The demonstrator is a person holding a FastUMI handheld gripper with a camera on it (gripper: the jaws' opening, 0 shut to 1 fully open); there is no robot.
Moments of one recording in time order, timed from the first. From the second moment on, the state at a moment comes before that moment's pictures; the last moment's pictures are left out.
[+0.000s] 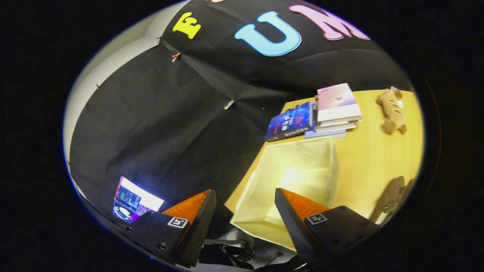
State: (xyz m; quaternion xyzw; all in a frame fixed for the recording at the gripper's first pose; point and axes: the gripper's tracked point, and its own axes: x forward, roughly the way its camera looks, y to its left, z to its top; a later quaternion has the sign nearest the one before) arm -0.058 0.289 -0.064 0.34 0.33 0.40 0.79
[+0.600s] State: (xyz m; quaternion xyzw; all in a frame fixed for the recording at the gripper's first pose) arm -0.072 0.126 -0.254 0.16 0.44 0.18 0.86
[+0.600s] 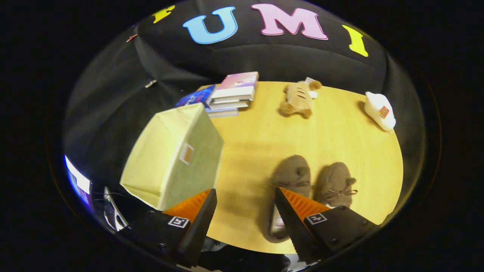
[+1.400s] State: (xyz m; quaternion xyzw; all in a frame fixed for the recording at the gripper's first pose) arm -0.058 0.083 -0.360 0.12 0.48 0.12 0.86
